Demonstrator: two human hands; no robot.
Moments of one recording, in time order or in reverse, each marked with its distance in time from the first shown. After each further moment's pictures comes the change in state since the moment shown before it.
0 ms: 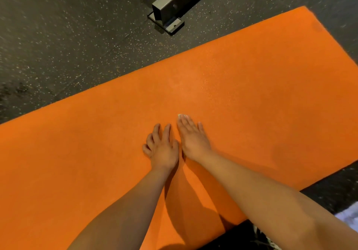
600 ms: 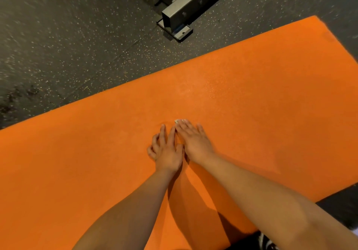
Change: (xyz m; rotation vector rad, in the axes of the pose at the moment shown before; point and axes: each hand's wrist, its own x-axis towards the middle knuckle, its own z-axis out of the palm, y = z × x) left_hand 0.015 0.002 -0.005 -0.060 -0.079 0.010; right_hand 0.024 -0.001 -0.006 -0.045 -0.009 -0.132
